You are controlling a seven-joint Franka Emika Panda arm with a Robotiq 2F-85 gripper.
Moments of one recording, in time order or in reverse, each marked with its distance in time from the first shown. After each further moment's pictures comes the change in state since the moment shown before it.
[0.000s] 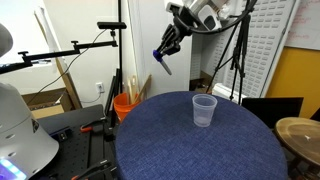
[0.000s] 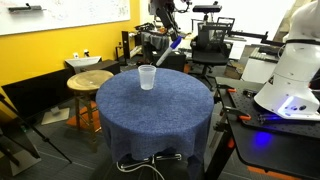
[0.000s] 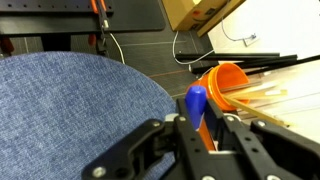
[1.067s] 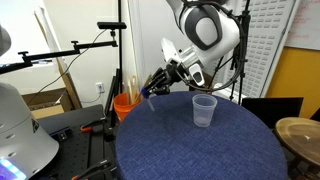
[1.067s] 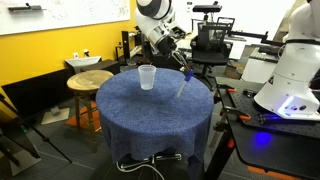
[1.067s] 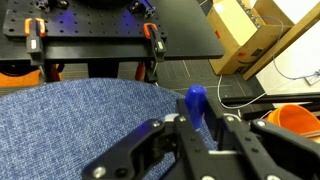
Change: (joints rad) arm 0.045 0.279 -0.001 0.002 -0.169 0.006 -0.013
